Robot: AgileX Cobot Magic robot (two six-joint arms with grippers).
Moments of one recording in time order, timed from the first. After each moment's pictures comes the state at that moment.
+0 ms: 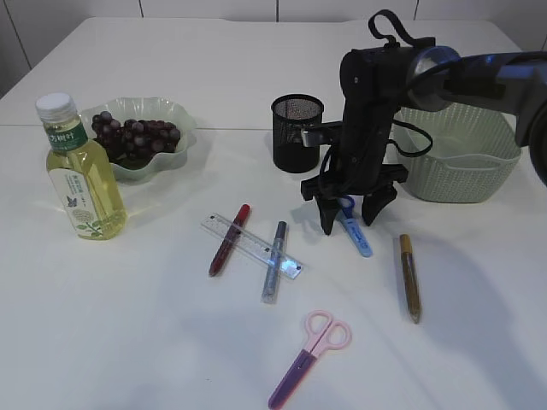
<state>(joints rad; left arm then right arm) -0.14 0.71 -0.75 -0.24 1.24 -0.21 0.32 2.43 -2.03 0.05 1.22 0.02</state>
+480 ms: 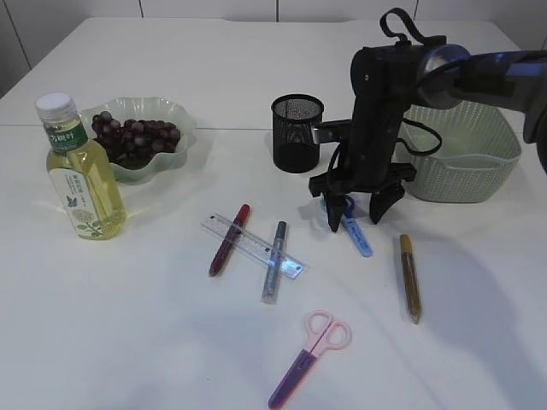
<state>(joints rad) -0.14 0.71 -0.75 -0.24 1.24 -0.21 0.30 2.43 -2.03 0.06 1.22 0.02</state>
